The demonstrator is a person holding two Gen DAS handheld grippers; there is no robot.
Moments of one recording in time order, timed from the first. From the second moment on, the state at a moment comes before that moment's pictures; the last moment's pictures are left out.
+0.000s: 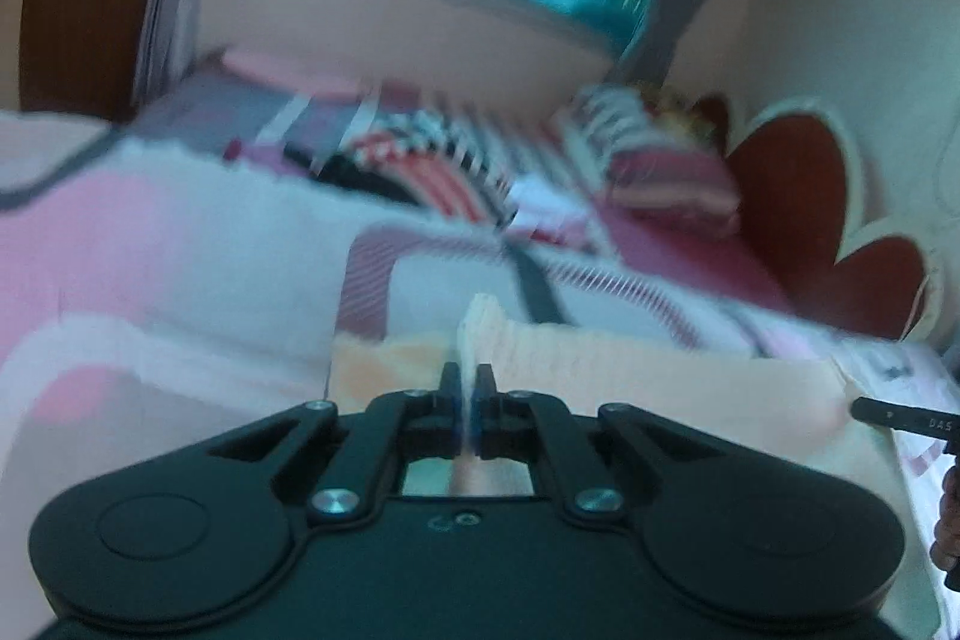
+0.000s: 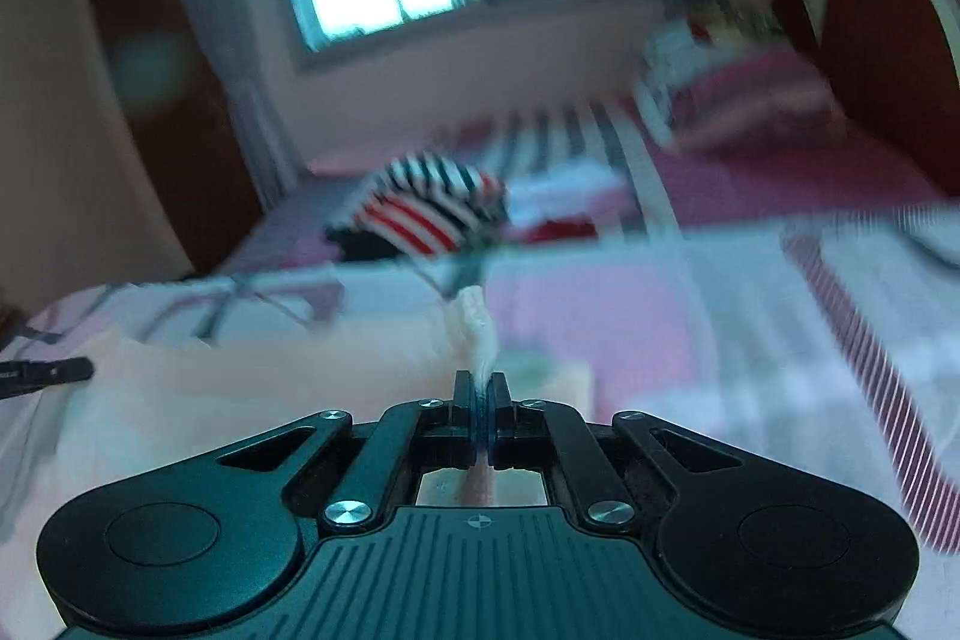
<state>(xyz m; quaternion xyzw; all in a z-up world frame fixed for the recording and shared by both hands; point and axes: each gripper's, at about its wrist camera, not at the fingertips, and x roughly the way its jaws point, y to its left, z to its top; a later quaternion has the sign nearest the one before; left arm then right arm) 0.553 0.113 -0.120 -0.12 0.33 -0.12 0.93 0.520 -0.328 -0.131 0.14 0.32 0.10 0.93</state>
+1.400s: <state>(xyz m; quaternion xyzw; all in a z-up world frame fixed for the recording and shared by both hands) 0.472 -0.013 -0.119 0.05 0.35 -0.17 0.92 0.464 -0.206 -0.138 0.04 0.35 0.14 0.93</state>
